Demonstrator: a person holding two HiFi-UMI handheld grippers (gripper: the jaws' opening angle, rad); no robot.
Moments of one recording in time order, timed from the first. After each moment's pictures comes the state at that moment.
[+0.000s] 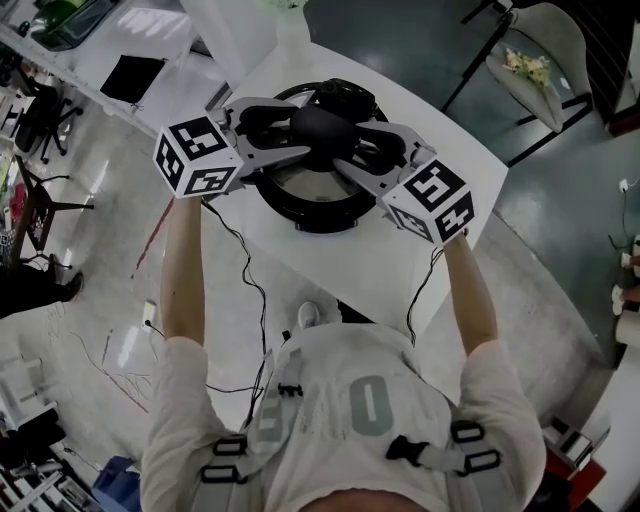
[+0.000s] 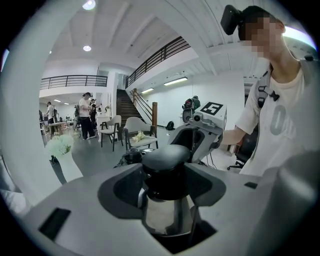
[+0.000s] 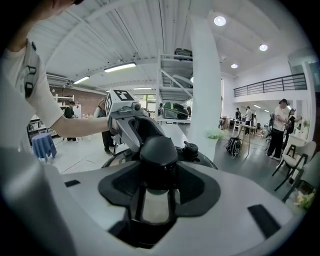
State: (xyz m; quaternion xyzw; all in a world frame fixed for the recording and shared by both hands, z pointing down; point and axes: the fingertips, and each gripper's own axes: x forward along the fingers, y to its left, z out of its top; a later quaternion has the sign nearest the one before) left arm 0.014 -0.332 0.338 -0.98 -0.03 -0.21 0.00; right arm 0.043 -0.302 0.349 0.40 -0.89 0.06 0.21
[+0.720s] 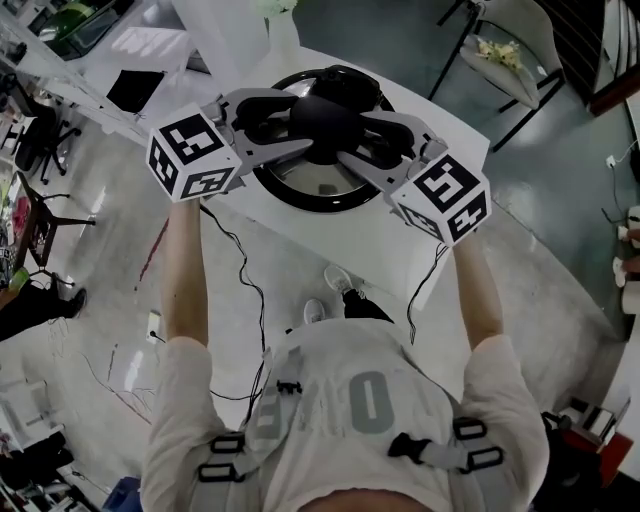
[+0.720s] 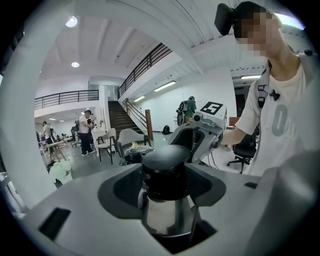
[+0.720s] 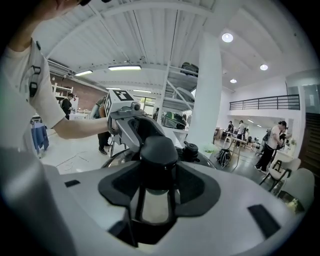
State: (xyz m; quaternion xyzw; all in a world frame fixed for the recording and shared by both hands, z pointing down) left arm -0.017 -0.229 0.270 -0.98 -0.04 -0.18 0.08; right arm 0.011 -0.200 0.284 0.44 -0.88 -0.01 0.20
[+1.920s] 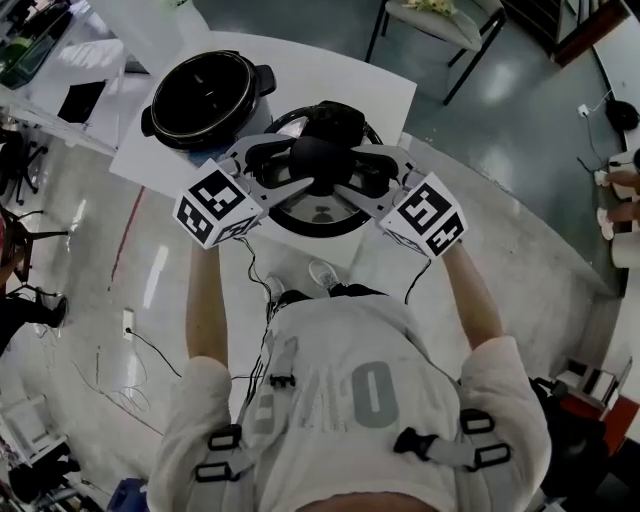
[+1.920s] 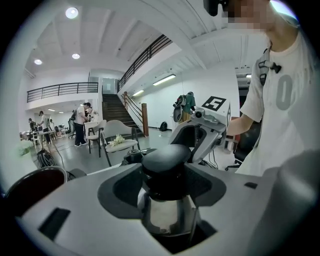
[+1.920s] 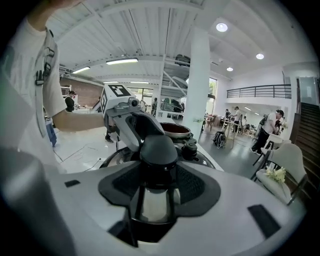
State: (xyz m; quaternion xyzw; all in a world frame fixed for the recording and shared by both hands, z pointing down) left arm 0.136 -0.050 0.379 -0.98 -0.04 -0.20 0.05; right arm 0.164 -0.020 0.390 0.44 -0.86 0.05 0.24
